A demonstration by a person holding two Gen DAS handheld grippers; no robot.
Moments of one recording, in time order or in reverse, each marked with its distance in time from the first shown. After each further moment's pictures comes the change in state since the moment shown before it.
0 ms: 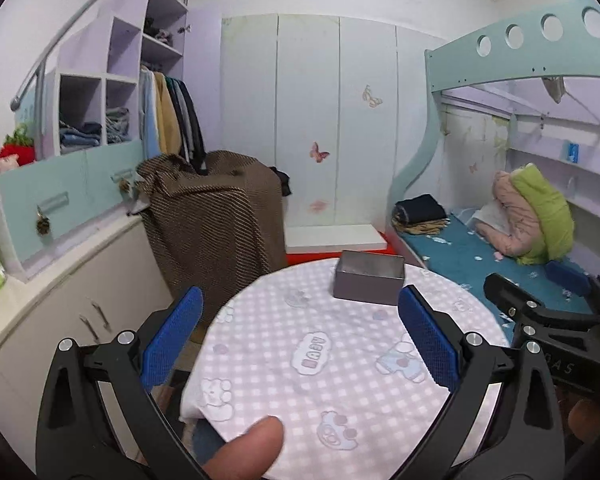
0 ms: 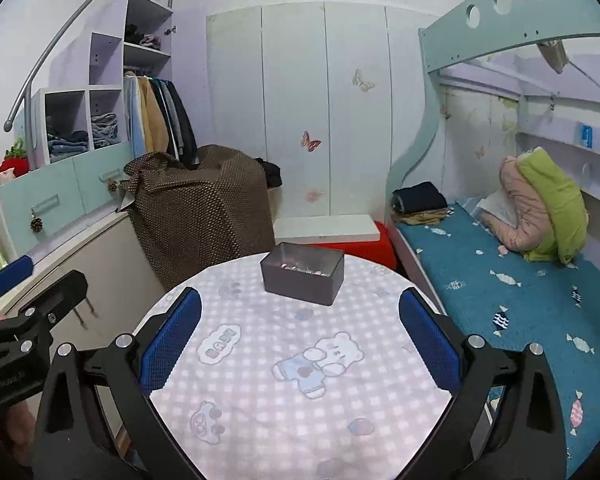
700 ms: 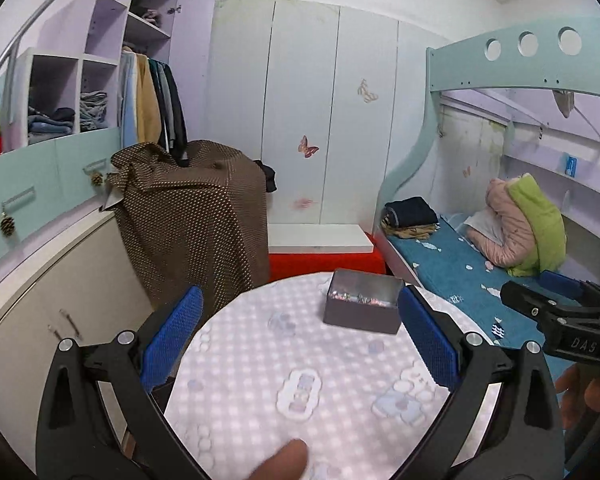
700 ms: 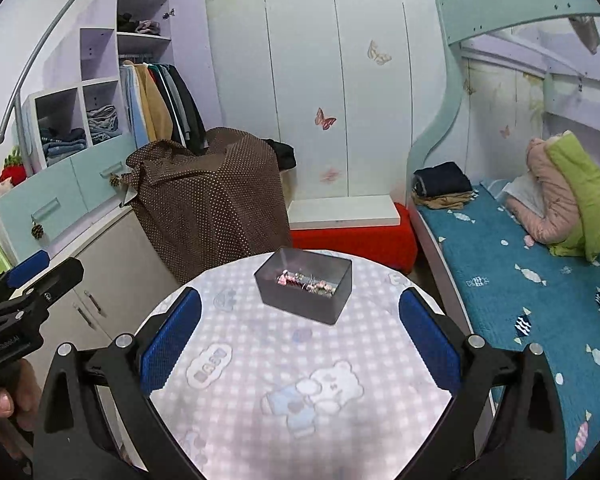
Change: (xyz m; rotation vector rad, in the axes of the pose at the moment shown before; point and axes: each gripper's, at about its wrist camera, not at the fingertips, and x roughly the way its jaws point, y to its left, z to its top) left arm 0.078 0.014 0.038 -0.050 0.040 -0.088; right arm 0.068 -0.033 0.049 0.015 0.105 0.091
